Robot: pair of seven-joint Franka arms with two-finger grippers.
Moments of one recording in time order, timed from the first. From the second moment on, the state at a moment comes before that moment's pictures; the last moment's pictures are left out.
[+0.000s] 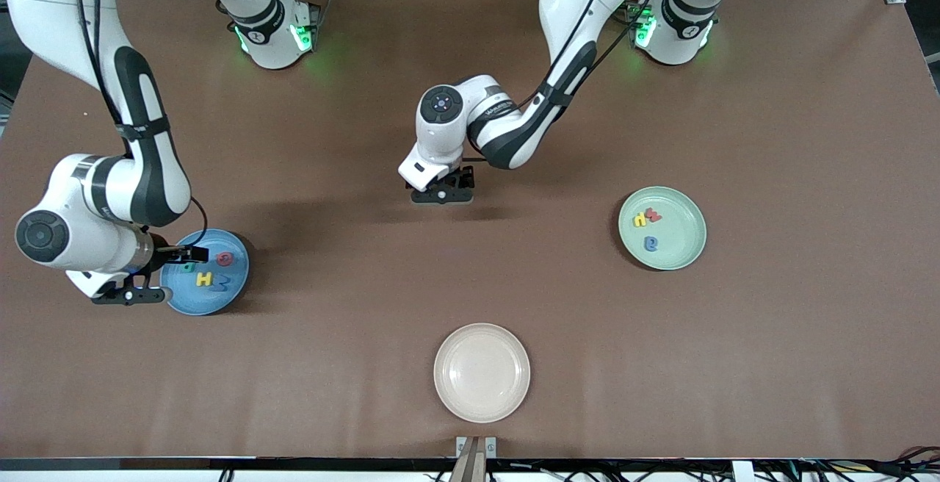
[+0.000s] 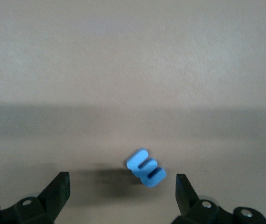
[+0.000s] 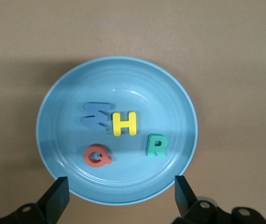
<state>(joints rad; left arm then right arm) -0.86 0.85 -0.15 -1.45 0.09 2.38 -1.04 0.11 0.50 -0.24 -1.76 0.03 2.12 -0.14</state>
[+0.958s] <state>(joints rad) -0.90 0.92 -0.09 -1.28 0.09 2.27 -1.03 0.11 0.46 -0.24 -1.76 0.03 2.12 -0.14</state>
